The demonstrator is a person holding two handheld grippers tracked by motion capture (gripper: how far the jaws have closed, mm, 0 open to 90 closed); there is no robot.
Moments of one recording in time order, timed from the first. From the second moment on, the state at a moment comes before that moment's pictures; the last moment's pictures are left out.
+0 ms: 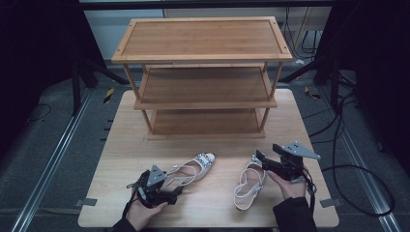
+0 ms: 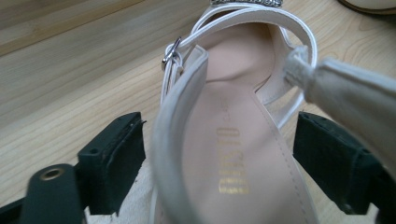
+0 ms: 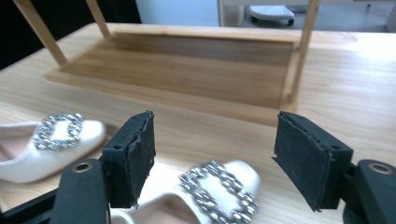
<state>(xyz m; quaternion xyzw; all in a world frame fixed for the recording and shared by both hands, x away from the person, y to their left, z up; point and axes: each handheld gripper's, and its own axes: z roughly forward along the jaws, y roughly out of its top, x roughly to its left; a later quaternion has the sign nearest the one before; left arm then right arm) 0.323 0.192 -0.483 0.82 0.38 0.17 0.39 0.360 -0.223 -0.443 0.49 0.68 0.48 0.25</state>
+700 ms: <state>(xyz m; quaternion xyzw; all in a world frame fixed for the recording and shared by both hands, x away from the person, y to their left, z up) 0.328 0.189 -0.485 0.82 0.39 0.15 0.38 0.365 -0.242 -0.457 0.51 0.68 0.46 0.26</state>
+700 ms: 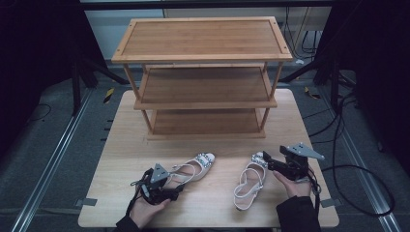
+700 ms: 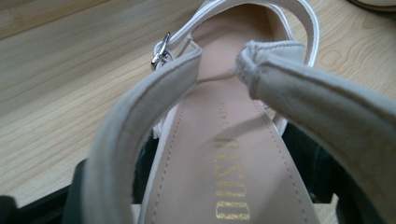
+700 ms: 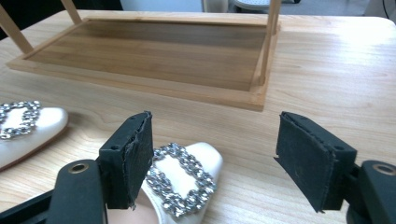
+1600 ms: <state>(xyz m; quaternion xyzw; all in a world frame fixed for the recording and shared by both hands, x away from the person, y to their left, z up) 0.333 0.209 -0.445 0.79 0.41 0.19 0.41 0.365 -0.262 -0.467 0.53 0.67 0.44 0.27</state>
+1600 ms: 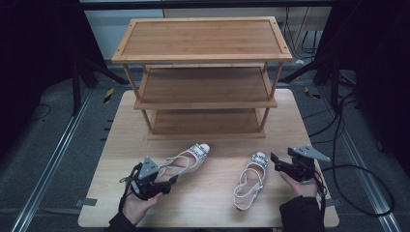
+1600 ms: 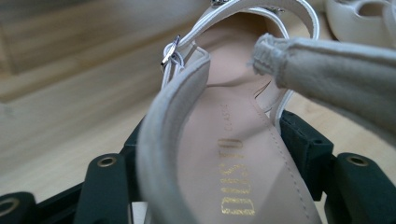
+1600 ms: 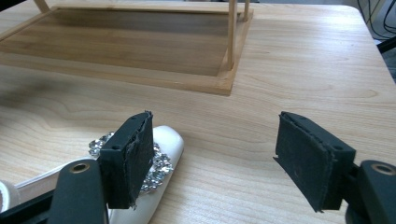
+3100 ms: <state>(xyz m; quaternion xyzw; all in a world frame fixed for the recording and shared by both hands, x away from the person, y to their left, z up) 0.507 0.175 -0.475 0.73 0.53 0.25 0.35 0.366 -0.261 -0.478 0.53 0.68 0.43 0.26</state>
